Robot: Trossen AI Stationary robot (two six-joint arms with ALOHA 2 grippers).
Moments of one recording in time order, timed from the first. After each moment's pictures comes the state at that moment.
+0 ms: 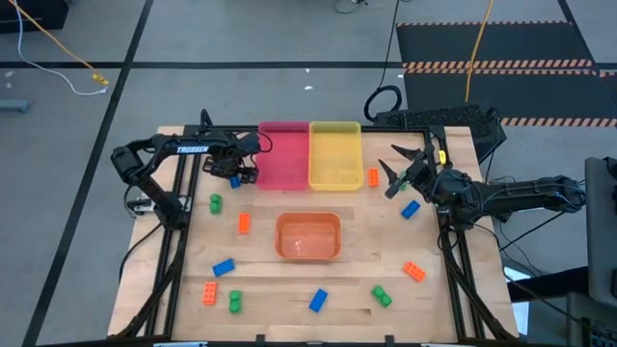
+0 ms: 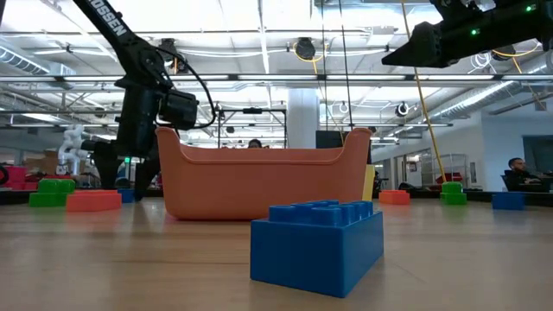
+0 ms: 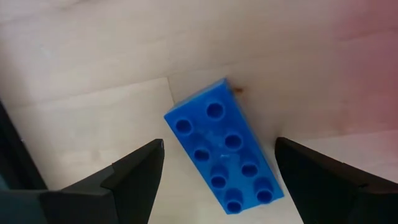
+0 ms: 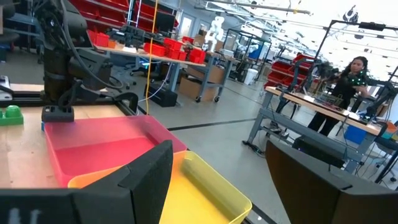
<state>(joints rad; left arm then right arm) 0.67 1.62 0.86 -0.86 -0.10 -0.69 -0.02 0.63 0.30 0.35 0.74 -0.28</state>
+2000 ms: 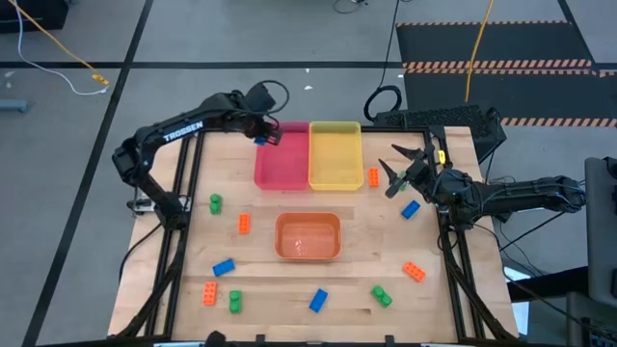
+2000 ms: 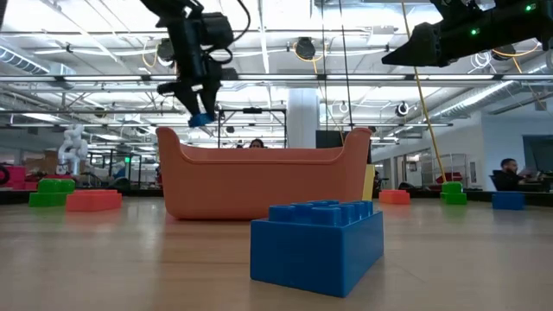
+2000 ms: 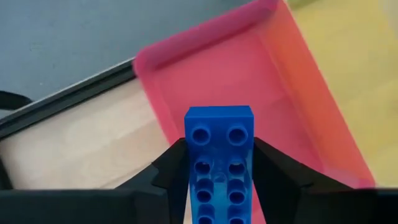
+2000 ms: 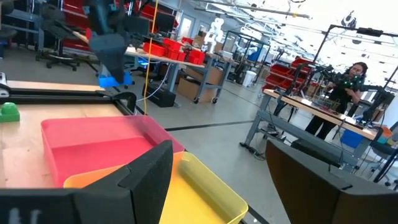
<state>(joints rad) 0.62 1.64 1.47 -0.98 -0.15 -0.46 -0.02 0.63 0.30 0.36 0.74 -0.30</state>
